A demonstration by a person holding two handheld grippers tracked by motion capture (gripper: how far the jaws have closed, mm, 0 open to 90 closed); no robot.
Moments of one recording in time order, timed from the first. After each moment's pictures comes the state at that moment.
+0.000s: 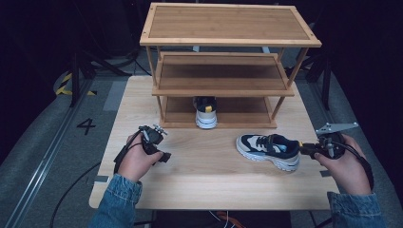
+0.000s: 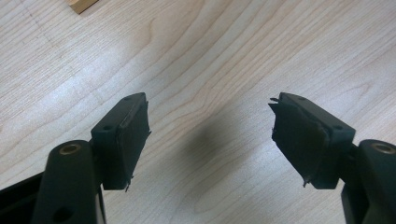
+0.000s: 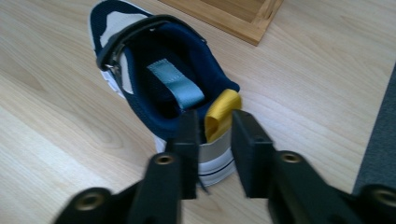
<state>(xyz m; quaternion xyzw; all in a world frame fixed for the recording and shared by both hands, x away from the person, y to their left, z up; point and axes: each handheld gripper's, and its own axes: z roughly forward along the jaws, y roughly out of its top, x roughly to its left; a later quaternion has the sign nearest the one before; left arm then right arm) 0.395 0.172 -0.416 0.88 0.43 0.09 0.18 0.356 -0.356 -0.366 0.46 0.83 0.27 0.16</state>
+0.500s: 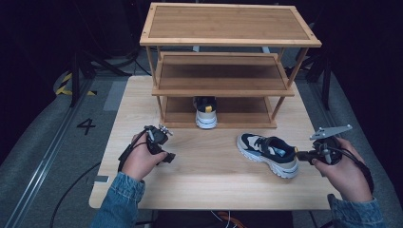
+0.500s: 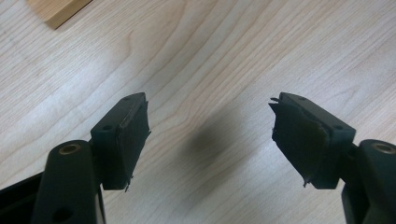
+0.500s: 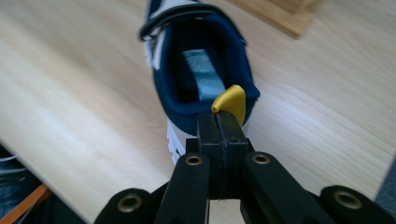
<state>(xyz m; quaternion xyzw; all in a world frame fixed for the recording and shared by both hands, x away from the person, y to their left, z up) 0.399 0.157 -0.418 0.89 0.41 0.08 0.18 0.335 -0.330 -0.352 0.42 0.86 0.26 0.12</state>
